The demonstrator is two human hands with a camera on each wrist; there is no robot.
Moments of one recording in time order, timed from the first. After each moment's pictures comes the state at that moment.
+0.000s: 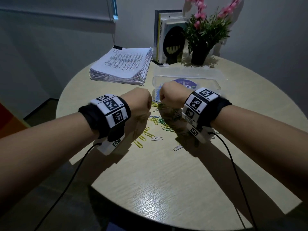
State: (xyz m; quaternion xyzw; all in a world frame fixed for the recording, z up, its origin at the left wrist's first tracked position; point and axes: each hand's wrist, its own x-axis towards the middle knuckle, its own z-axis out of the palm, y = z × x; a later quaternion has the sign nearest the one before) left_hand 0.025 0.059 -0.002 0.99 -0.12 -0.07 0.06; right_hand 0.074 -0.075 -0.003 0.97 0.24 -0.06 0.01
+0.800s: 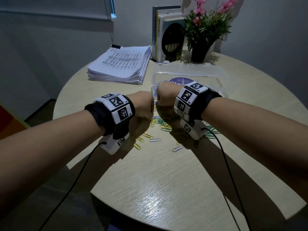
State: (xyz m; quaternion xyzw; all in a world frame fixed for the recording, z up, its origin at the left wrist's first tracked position) left_hand 0.037 0.044 -0.008 0.98 -0.11 -0.14 0.07; right_hand 0.089 -0.067 -0.007 0.97 0.21 -0.10 0.00
